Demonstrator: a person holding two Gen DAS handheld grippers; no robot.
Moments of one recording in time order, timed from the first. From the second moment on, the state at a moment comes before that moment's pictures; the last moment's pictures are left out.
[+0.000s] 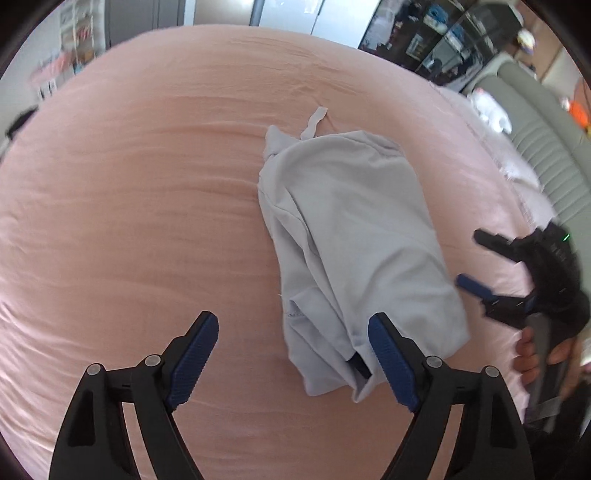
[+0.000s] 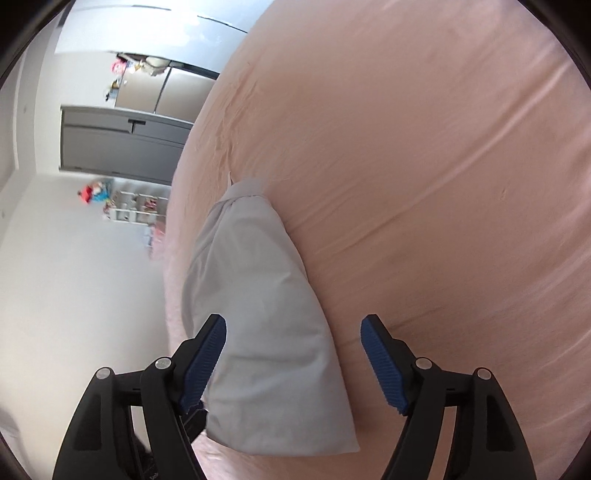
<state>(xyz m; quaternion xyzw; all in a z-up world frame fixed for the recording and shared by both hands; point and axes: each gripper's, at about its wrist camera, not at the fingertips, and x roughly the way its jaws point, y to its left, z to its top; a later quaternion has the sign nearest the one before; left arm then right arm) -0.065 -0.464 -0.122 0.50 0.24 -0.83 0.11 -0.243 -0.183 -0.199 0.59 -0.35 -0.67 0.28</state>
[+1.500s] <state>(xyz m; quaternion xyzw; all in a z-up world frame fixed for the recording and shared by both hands) -0.150 -0.471 -0.167 0.49 0.38 -0.78 0.02 -0.255 -0.249 -0.221 0.61 -0.34 -0.62 0.35</state>
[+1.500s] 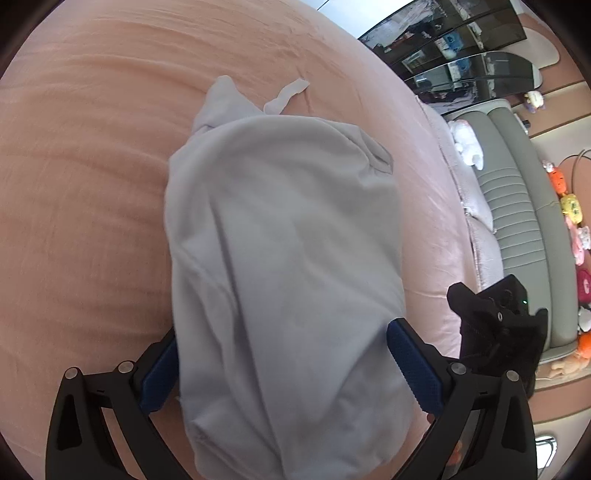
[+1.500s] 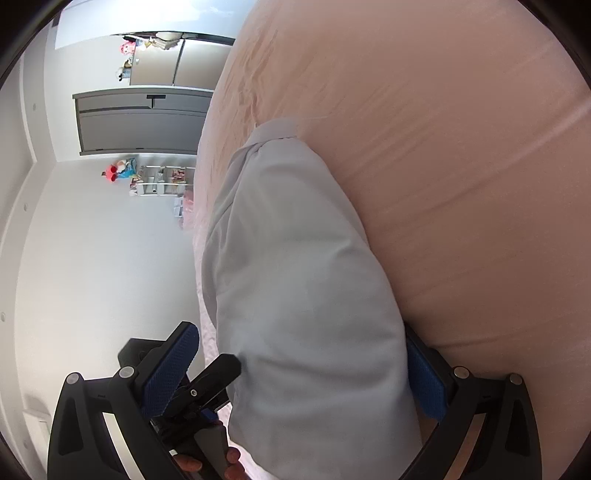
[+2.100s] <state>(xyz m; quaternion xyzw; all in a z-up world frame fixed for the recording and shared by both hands) -0.147 -0.466 -0.172 0.49 0.43 -0.76 -0.02 -0.265 -0.269 -0.222 0.60 -0.36 -0.60 0.40</state>
